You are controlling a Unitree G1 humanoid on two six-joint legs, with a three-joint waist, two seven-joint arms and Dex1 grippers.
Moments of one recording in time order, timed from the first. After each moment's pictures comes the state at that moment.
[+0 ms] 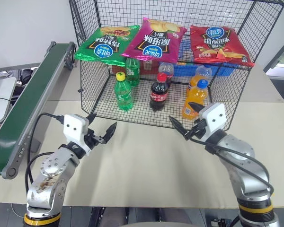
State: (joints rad) left arm 0.04 0.41 0.21 -0.58 -0.46 0.51 -0.39; right arm -0.17 -0.44 -0.04 -0.54 0.23 0.46 0.44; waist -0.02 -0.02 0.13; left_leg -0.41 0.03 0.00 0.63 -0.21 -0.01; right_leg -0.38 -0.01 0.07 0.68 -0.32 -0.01
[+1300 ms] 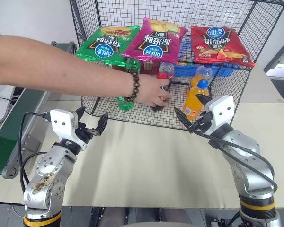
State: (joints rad) left arm 0.01 0.37 0.23 -0.61 -0.47 0.53 -0.26; right arm -0.19 -0.43 -0.05 -0.55 0.20 0.47 0.39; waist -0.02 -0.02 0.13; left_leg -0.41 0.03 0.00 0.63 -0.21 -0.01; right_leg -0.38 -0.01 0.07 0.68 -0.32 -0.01
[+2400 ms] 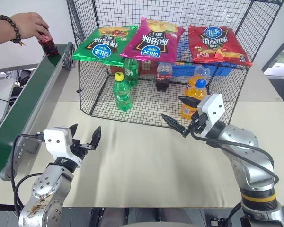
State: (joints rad) left arm 0.23 0.30 0.28 -0.73 -0.48 0.54 -0.16; right arm -0.28 -0.48 0.00 -0.50 0.32 0.47 0.61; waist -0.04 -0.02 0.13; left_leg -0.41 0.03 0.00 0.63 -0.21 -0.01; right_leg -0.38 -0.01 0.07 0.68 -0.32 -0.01
